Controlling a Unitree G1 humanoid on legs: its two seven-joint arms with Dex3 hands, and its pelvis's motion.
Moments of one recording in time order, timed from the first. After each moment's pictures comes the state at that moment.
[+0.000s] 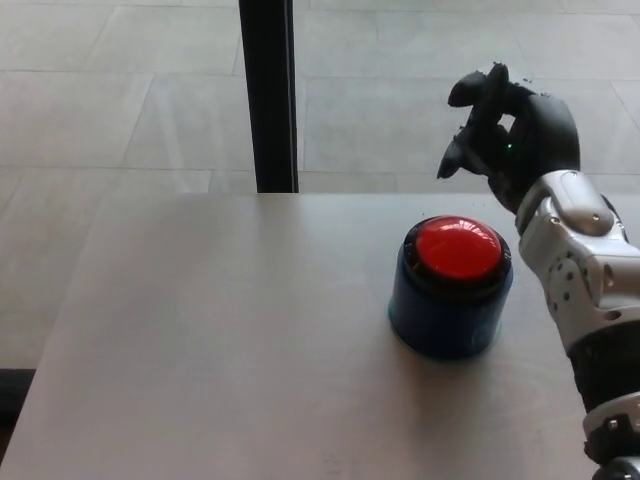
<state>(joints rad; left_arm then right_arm) -0.12 0.67 0.47 1.22 -0.17 0.02 -0.01 -0.91 -0.11 -0.10 0.65 0.27 0.18 -0.06</state>
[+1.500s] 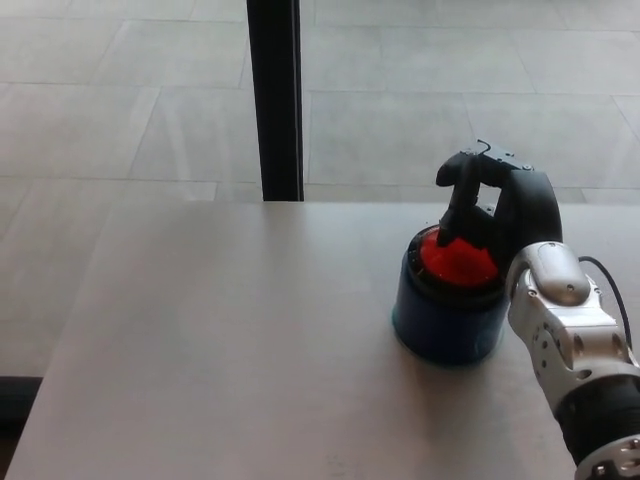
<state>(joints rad) -0.15 0.67 0.46 1.22 -0.18 0.02 0.00 -0.79 -0.11 -0.05 0.79 0.13 0.00 -0.08</state>
